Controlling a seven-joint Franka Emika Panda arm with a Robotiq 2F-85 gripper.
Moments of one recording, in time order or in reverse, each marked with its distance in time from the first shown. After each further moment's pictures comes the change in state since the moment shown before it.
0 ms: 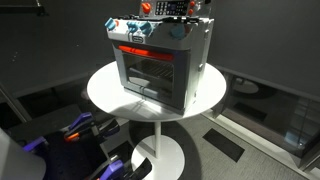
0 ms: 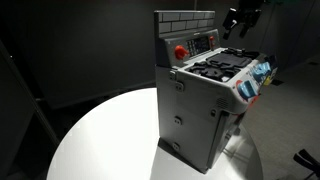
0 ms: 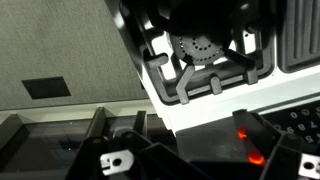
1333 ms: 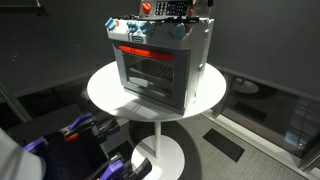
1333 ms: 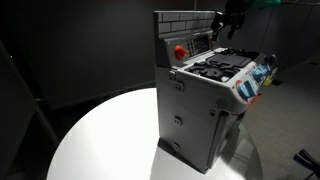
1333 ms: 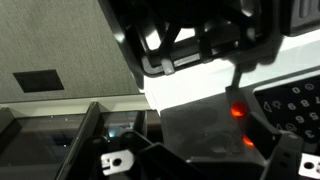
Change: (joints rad) arm 0.023 0.131 0.000 0.142 0.000 0.000 0.000
